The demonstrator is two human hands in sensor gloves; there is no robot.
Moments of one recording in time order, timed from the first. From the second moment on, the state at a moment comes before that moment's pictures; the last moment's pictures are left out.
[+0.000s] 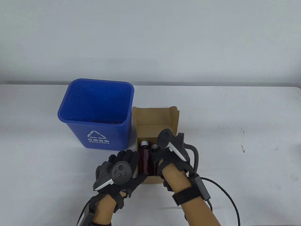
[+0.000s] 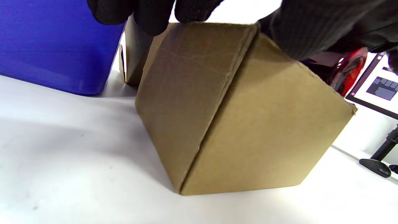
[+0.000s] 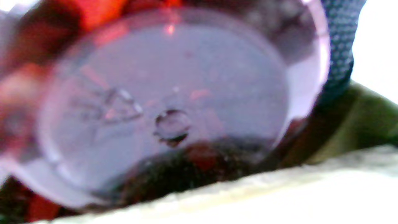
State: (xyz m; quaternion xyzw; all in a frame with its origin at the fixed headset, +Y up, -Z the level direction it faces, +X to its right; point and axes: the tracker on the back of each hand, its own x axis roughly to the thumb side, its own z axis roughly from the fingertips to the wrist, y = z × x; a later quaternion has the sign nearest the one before) left_hand -0.135 -0.707 -0.252 -0.05 -0.20 0.17 0.96; right_hand 0.071 -0.665 -0.322 -0.04 0.18 0.97 0.13
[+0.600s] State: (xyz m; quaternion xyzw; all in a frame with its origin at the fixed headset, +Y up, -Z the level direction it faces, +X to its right) left_hand -0.135 -0.708 -0.252 -0.06 -0.20 0.17 0.96; right_hand 0.134 -0.645 -0.320 0.00 0.16 0.93 0.32
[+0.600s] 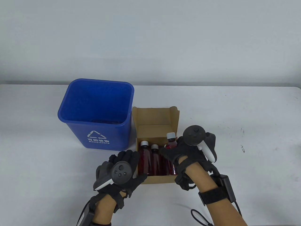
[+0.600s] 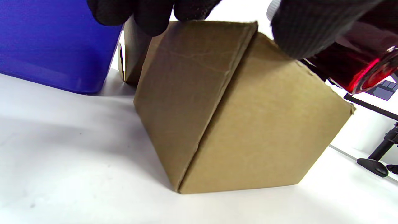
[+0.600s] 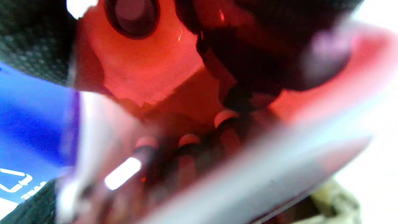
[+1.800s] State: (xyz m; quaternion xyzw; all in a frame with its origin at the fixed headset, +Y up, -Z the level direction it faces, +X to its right) left_hand -0.135 -0.708 -0.252 -0.06 -0.20 0.17 0.96; right_hand 0.335 -0.707 -0.339 -0.13 -0.03 0.94 0.32
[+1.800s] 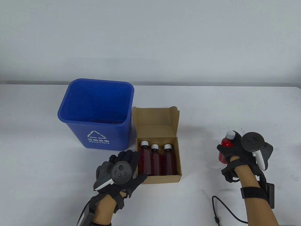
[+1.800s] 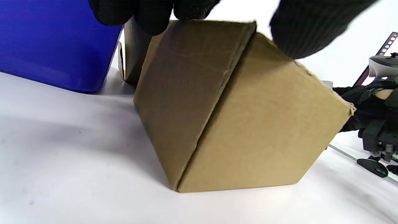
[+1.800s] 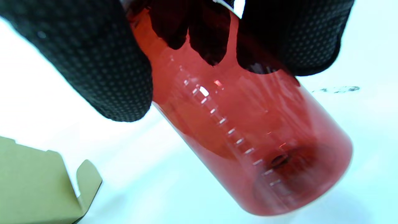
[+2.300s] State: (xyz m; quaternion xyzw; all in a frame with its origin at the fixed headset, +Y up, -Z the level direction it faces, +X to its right) left_hand -0.135 -0.708 -0.251 -0.06 -0.20 0.17 0.96; right_hand 0.361 -0.740 -0.341 -0.11 -0.14 0.94 0.30
